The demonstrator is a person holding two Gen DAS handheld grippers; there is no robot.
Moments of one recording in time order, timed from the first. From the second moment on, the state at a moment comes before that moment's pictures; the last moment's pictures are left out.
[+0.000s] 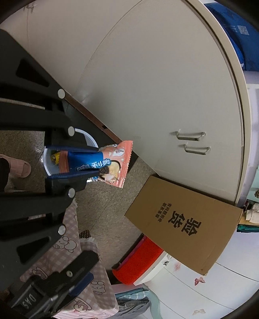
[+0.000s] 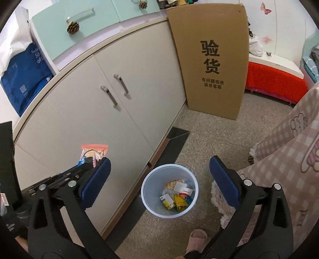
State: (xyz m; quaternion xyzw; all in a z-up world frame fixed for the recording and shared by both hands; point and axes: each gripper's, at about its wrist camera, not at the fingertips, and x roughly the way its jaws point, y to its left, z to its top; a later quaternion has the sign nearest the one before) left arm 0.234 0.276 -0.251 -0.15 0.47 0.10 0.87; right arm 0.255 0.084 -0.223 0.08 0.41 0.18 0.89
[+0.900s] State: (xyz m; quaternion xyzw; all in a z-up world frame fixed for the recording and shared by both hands) left arm 0.246 0.226 -0.219 -0.13 0.46 0.09 0.87; right arm 0.237 0.023 -0.186 0.13 0.36 0.14 0.91
